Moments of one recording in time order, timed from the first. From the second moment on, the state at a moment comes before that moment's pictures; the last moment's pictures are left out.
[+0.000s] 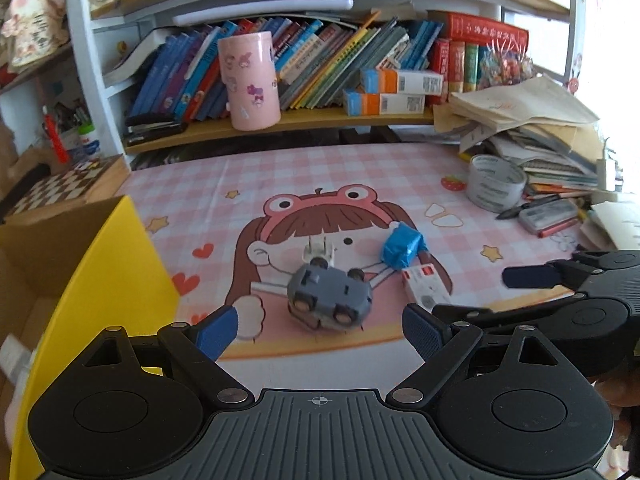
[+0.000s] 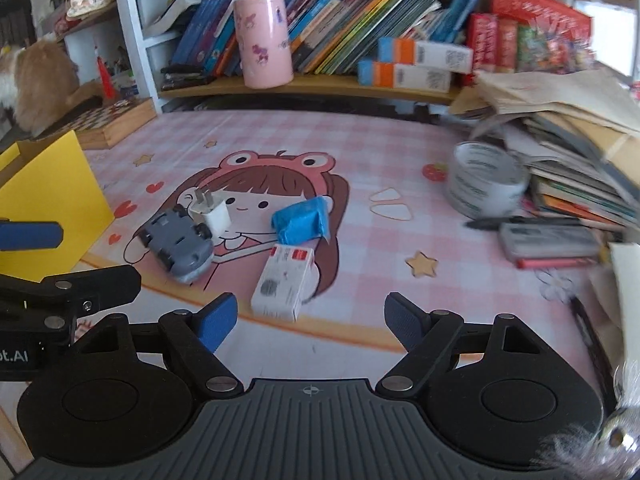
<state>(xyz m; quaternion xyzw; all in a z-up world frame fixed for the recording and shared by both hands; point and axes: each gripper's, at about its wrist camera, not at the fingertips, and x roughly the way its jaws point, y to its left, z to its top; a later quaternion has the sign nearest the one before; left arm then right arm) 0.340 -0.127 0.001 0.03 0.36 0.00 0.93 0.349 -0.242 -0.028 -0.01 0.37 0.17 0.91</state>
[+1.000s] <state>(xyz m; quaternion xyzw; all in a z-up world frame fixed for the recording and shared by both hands) 0.396 -0.144 -0.042 0.10 0.40 -0.01 0.91 0.370 -0.263 -0.050 -0.07 0.38 0.19 0.90</state>
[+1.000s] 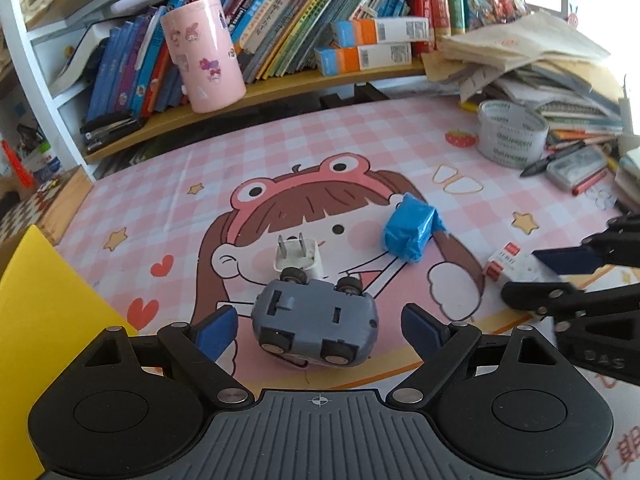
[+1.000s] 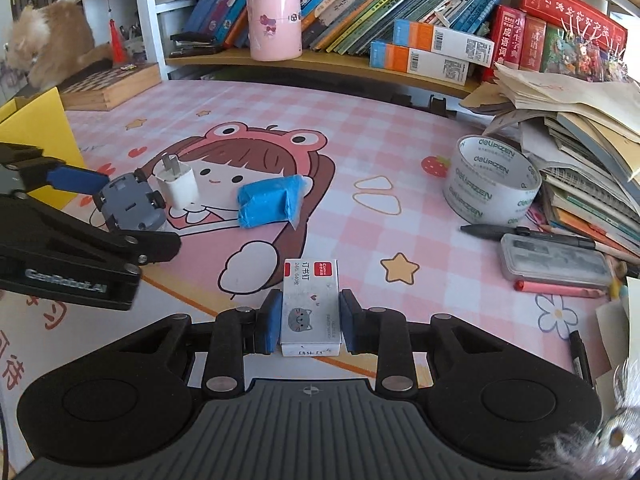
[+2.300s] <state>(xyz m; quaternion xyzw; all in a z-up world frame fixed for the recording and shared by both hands) 0.294 -0.105 0.023 -0.06 0.34 0.00 0.94 0.311 -0.252 0.014 -0.01 0.34 0.21 0.92</state>
